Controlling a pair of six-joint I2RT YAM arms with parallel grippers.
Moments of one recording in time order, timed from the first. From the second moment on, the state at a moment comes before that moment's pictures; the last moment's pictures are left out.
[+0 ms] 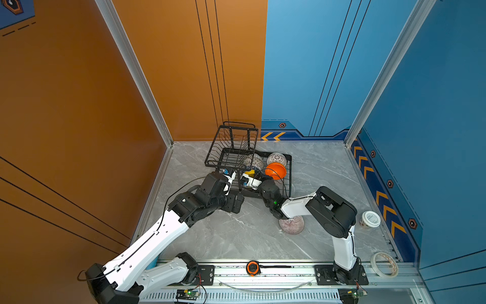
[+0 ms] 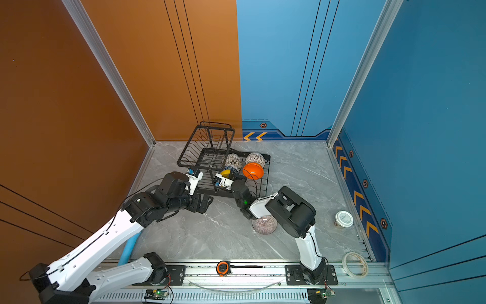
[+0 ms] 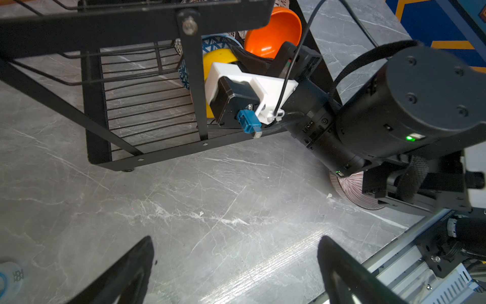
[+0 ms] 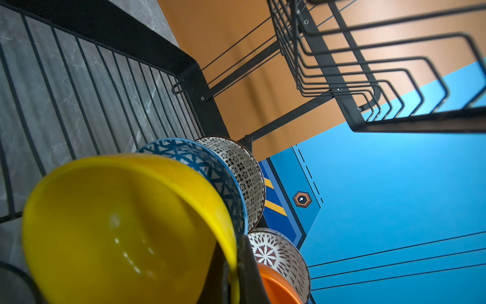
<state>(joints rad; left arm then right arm) -0.66 1.03 1.07 -0.84 -0.06 -0.29 0.83 2.02 0.97 0.91 0.50 -0.94</state>
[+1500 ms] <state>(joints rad) -0.66 1.02 1.05 -0.84 -0.06 -0.30 0.85 1.93 0.94 0.70 0.39 -0.88</state>
